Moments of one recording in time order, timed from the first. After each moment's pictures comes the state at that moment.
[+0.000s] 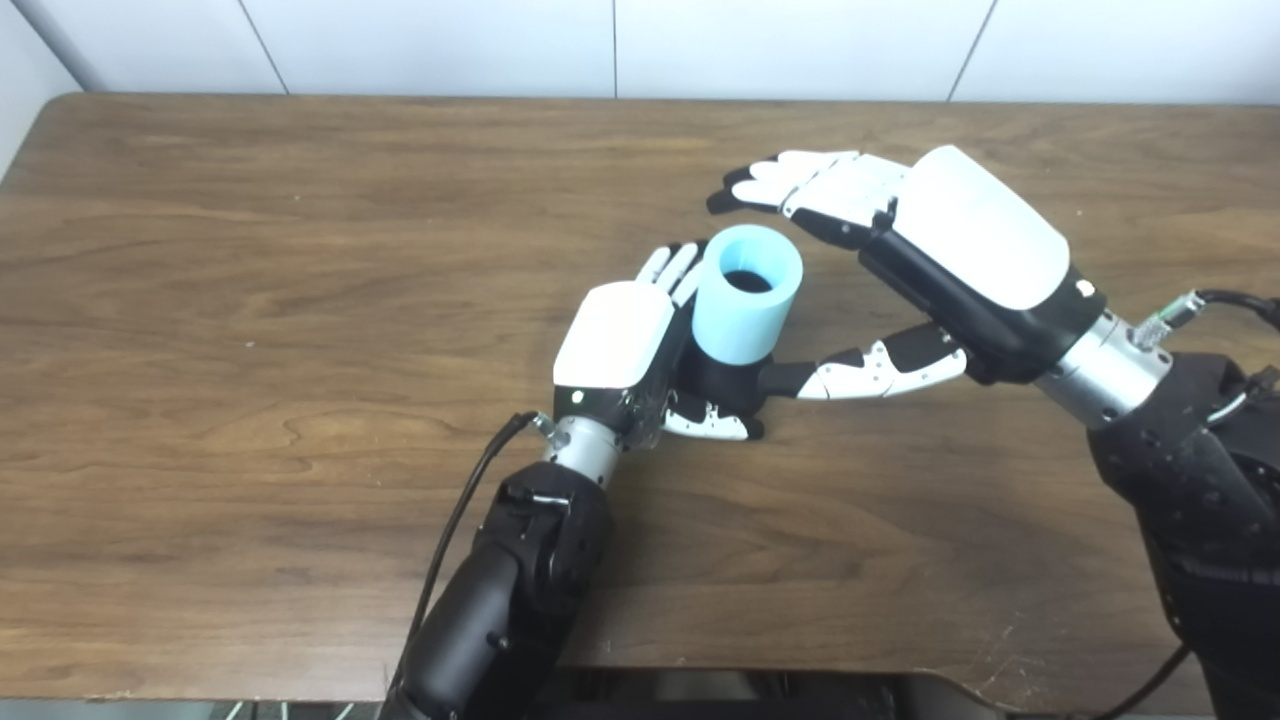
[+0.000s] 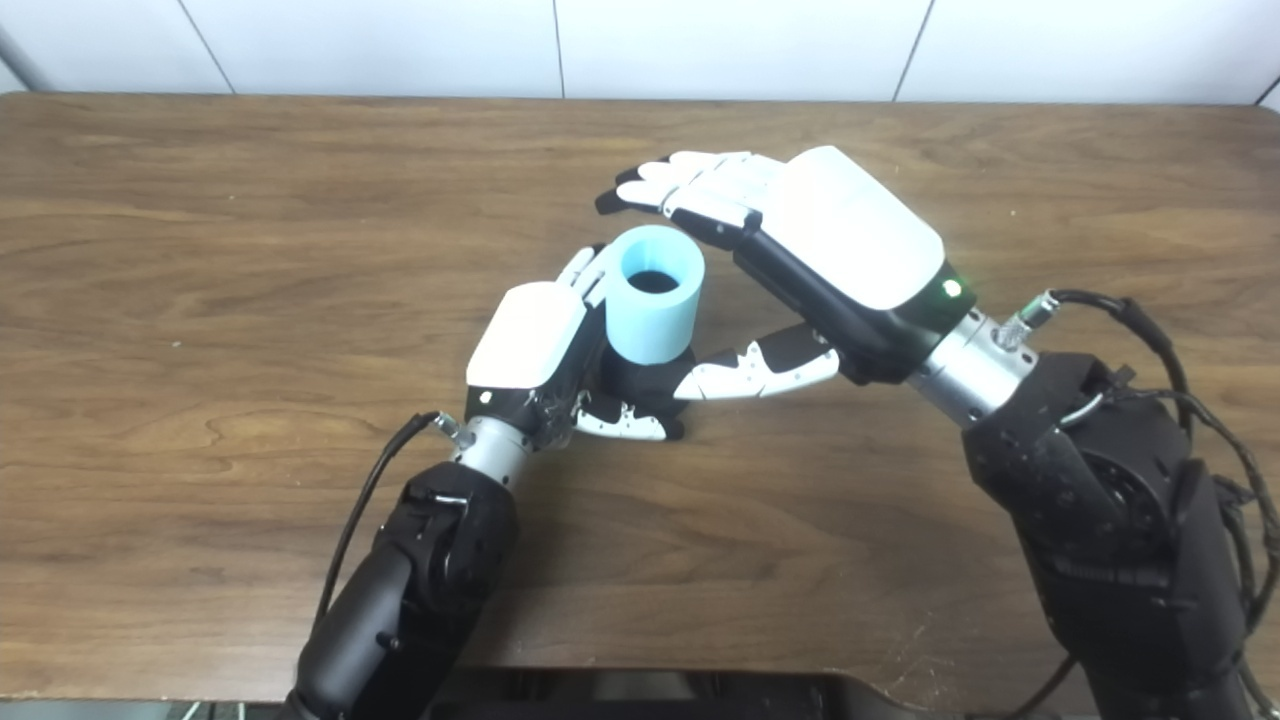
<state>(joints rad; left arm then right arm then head) -0.09 0.04 -0.52 -0.18 1.03 0.27 -0.10 -0.21 -0.42 0.15 -0.72 -0.57 0.00 0.55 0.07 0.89</state>
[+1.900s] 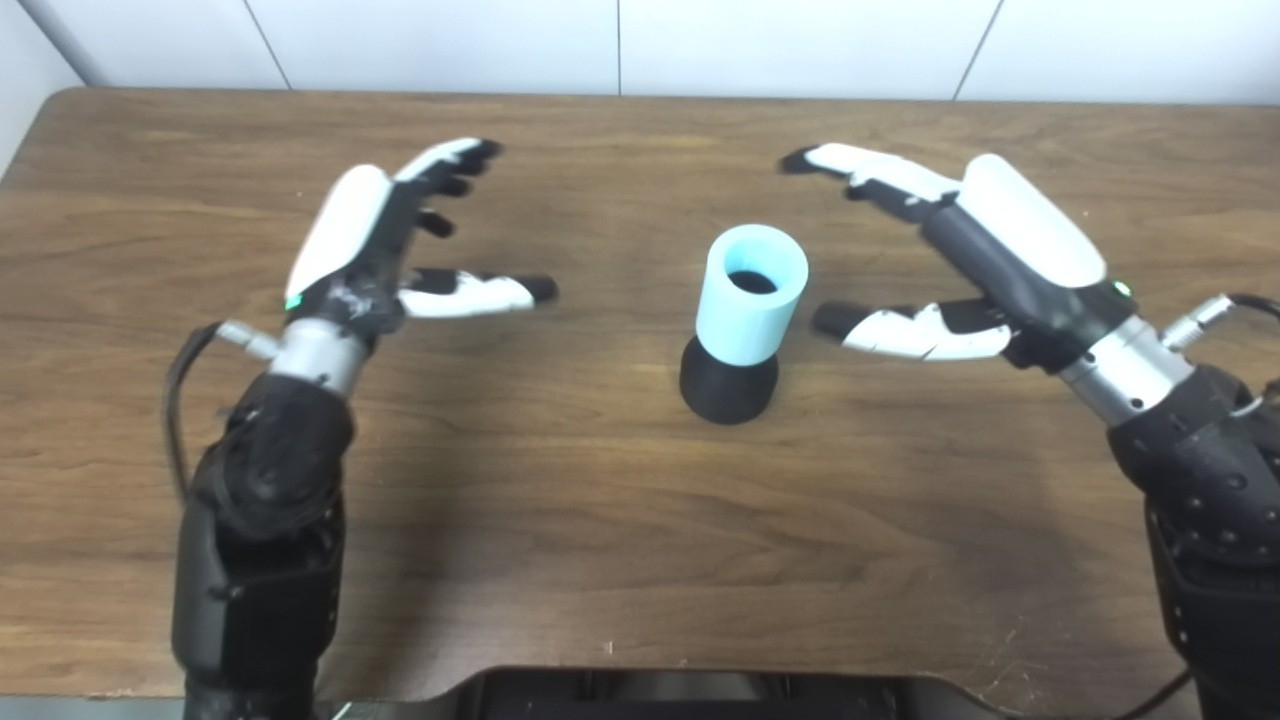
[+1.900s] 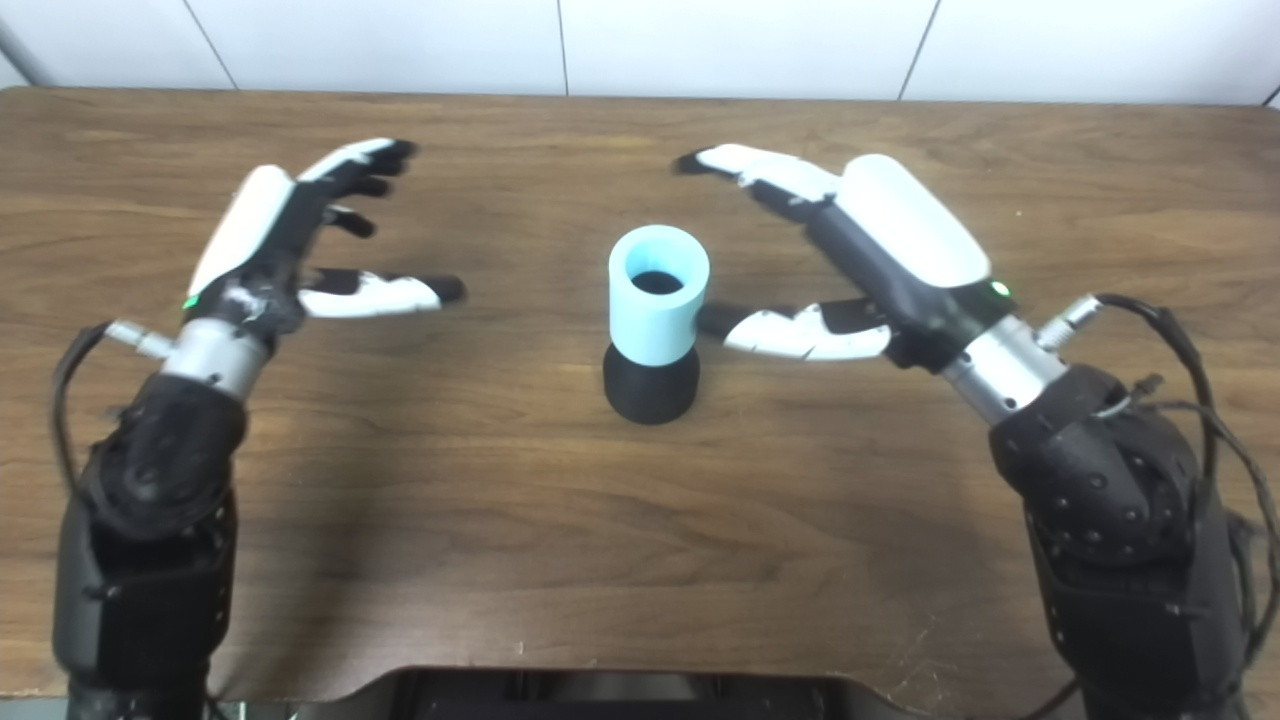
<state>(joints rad) -0.09 0.13 0.10 -0.49 0.46 0.36 -0.30 -0.11 -0.34 0.01 -0.60 -0.43 0.19 0.50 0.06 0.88</state>
